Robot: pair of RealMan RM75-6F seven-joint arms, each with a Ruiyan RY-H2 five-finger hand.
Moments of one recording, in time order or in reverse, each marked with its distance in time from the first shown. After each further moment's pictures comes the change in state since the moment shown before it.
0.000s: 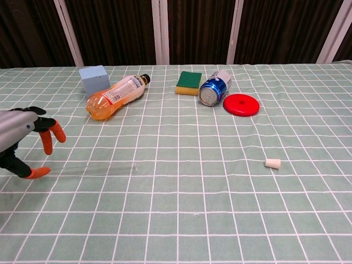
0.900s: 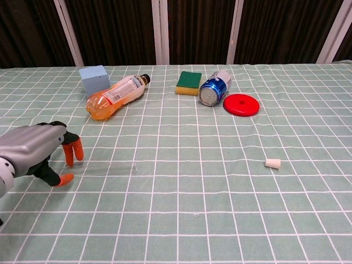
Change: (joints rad) left arm -0.077 -0.145 -0.019 0.073 -0.146 0.026 0.093; right arm 0.003 0.008 -0.001 -0.009 0.007 -0.011 0.021
